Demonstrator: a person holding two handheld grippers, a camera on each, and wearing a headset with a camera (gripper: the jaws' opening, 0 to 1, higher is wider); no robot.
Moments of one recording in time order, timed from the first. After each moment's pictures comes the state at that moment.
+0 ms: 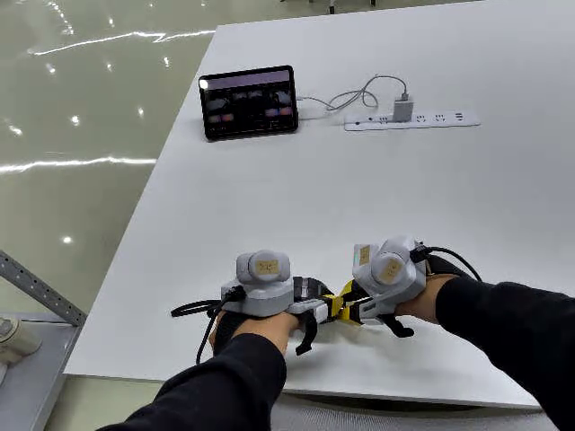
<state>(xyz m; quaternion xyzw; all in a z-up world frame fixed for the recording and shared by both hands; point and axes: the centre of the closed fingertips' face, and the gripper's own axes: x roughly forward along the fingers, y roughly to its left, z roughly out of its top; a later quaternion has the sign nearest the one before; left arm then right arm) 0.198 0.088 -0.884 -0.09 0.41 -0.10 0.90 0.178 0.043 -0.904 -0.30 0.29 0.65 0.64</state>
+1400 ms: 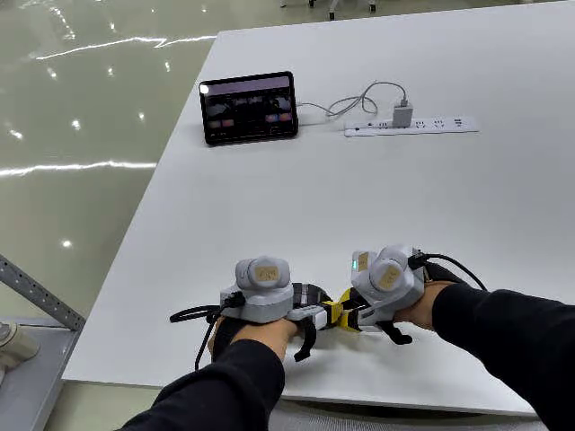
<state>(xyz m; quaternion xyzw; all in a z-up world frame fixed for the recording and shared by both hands) 0.197 0.087 -0.884 -0.09 0.41 -0.11 0.90 0.176 0.044 -0.906 -0.29 0.29 0.65 0.64</state>
